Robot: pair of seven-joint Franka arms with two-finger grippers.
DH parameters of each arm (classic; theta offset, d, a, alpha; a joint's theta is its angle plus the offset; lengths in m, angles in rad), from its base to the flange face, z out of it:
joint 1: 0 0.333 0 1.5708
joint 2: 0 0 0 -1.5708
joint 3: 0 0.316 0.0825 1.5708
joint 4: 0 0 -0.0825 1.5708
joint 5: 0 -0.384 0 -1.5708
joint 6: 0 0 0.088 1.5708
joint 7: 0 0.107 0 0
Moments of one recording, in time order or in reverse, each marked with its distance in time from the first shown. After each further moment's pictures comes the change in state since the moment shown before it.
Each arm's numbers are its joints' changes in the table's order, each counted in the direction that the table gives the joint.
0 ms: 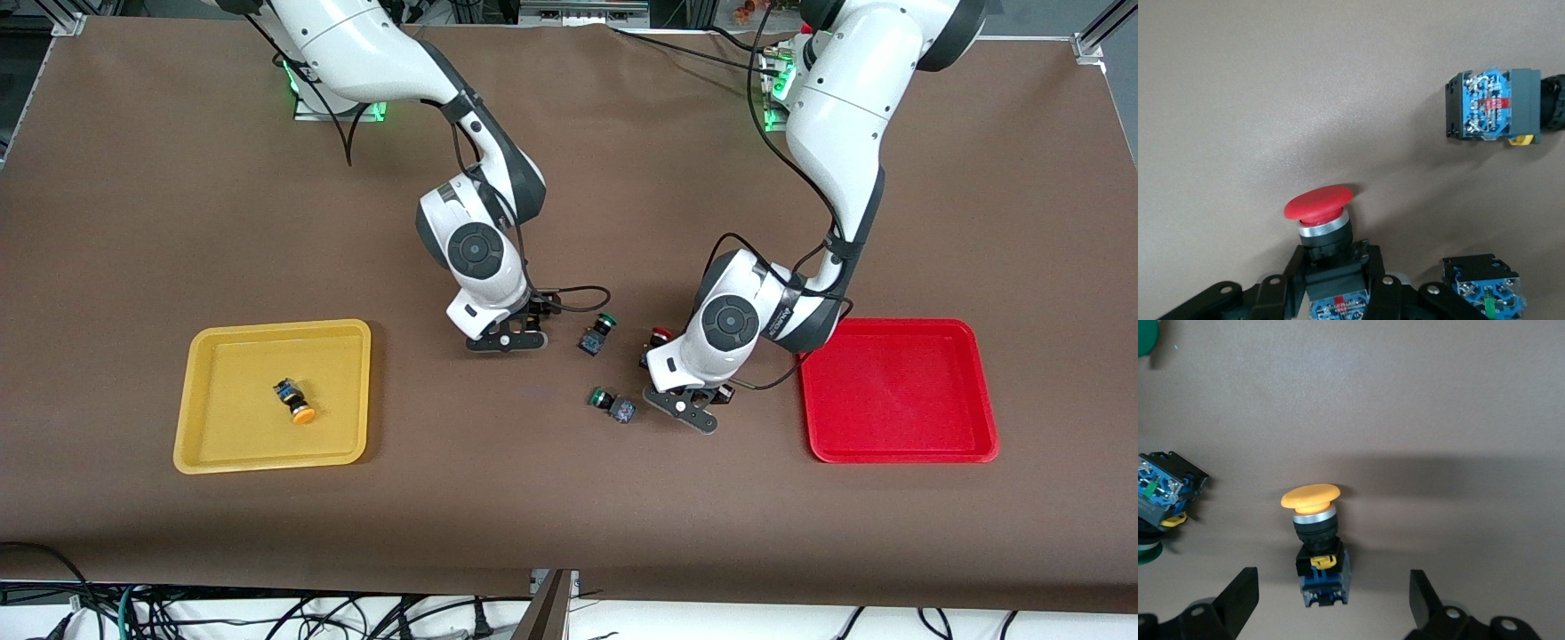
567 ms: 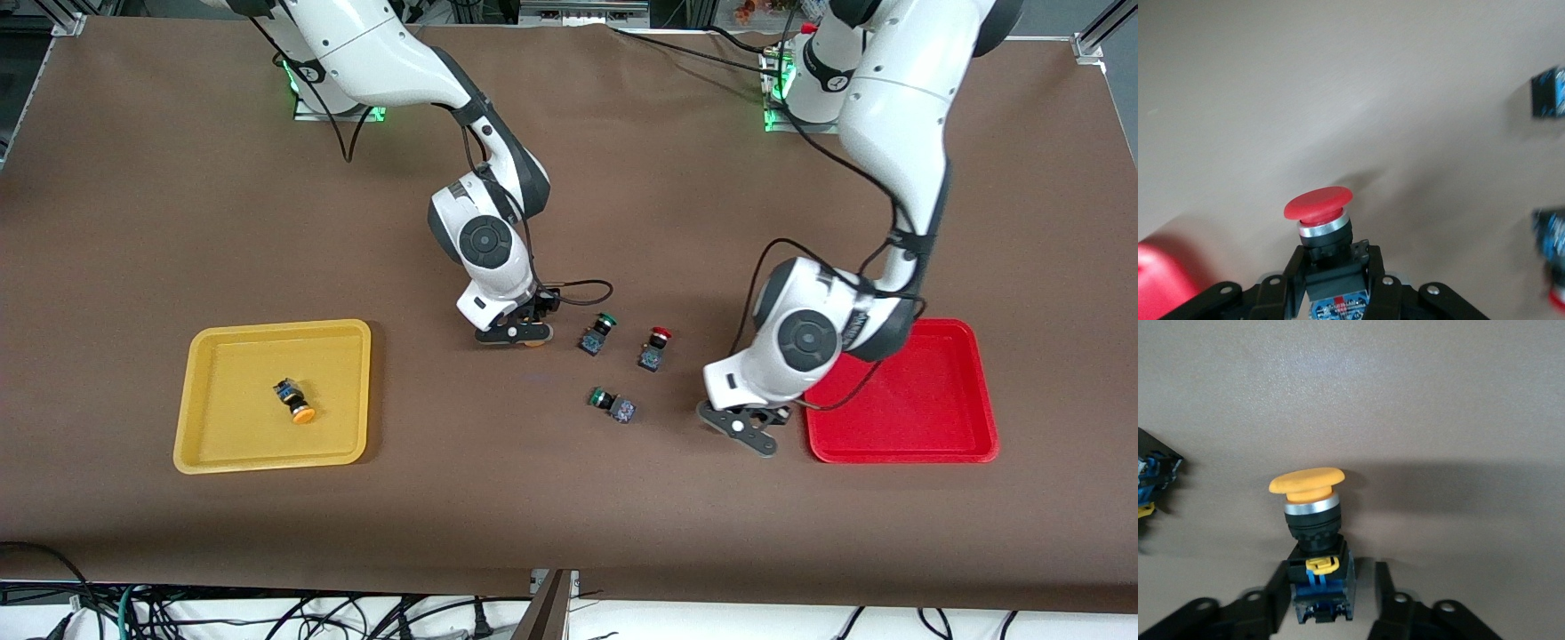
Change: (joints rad) left arm 0.136 0.093 0.001 0.021 0.006 -0.134 0.215; right arm 0.024 -0.012 0.000 -0.067 0.000 0.099 0.002
